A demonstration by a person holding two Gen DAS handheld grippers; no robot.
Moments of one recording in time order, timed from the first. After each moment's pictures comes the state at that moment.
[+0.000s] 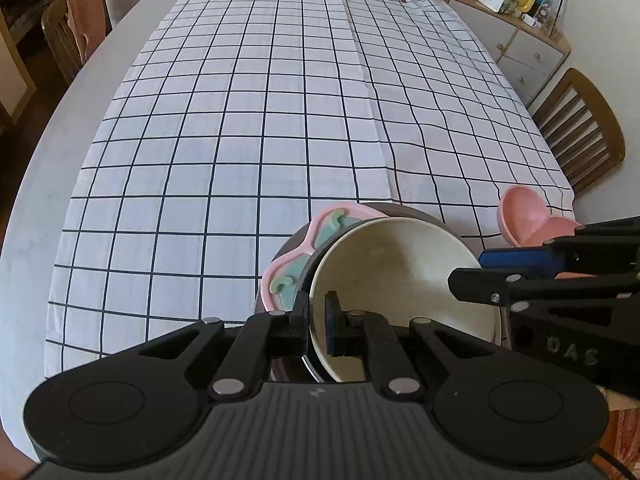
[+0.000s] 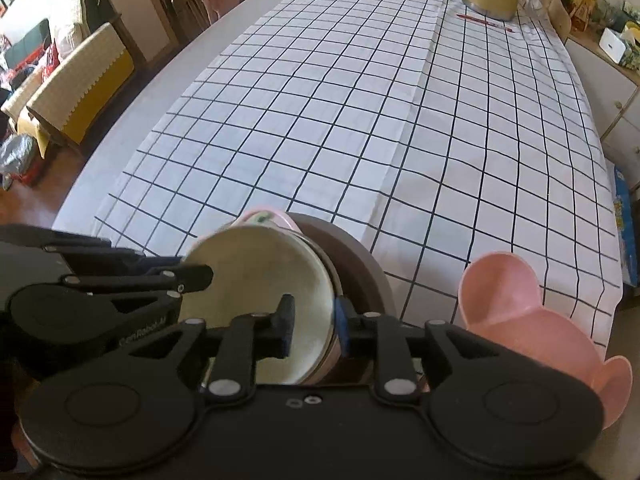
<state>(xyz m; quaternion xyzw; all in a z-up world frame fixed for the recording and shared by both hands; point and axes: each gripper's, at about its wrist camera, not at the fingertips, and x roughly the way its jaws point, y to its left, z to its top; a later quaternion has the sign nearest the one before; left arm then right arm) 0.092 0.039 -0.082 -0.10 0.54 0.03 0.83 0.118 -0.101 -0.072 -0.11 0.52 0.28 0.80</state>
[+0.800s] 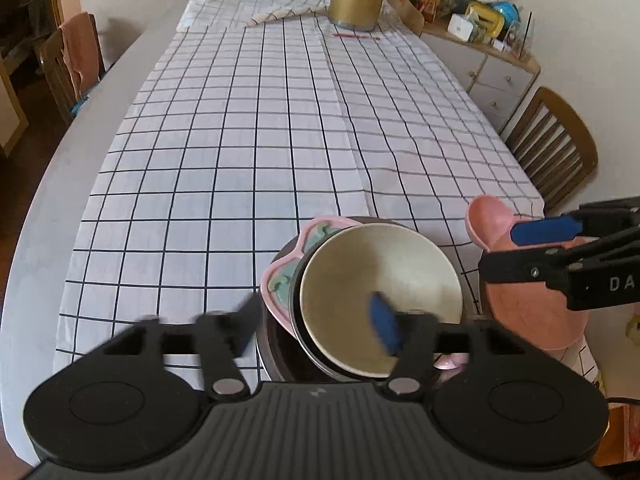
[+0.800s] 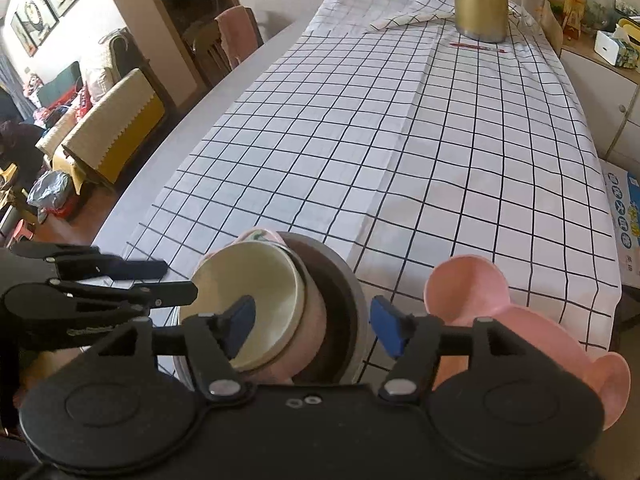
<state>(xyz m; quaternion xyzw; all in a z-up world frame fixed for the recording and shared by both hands) 0.054 0.039 -0.055 -0.09 0.48 0.01 0.87 0.113 -0.160 -0.055 -0.05 0.47 0.33 0.81</state>
